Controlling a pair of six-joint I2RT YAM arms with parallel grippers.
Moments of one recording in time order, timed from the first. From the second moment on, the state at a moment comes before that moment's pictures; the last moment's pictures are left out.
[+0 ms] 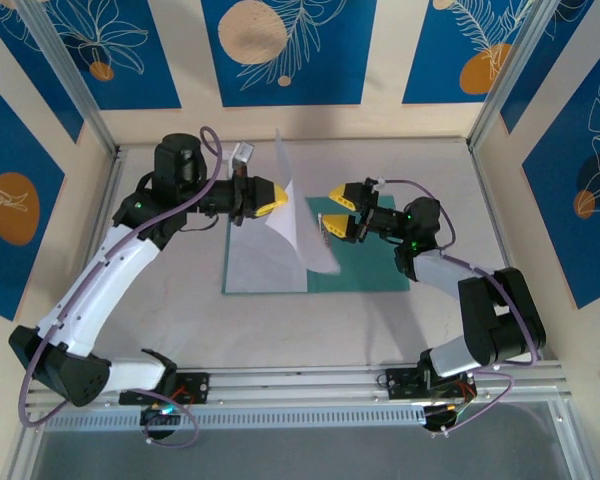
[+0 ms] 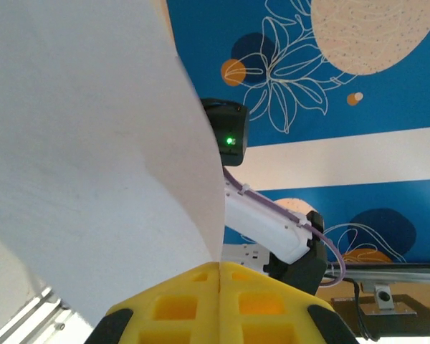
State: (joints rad) left arm -0.49 1.29 1.43 -0.51 0.92 -1.04; right arm 0.25 1.46 0.64 1.08 -1.05 1.91
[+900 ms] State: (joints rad) left arm -0.49 1.50 1.68 -0.38 0.95 -1.08; right arm 0.23 1.56 0.51 1.22 -1.06 1.98
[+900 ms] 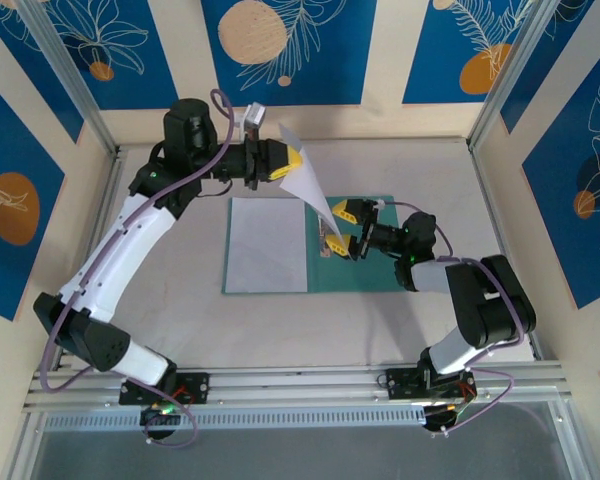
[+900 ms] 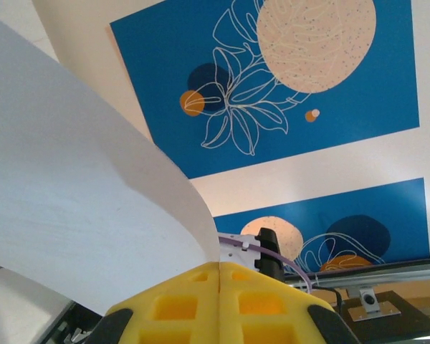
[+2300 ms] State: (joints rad) left arm -0.48 1.25 1.33 -0.39 0.91 -1.09; right arm 0.20 1.36 0.52 1.21 -0.94 2.06
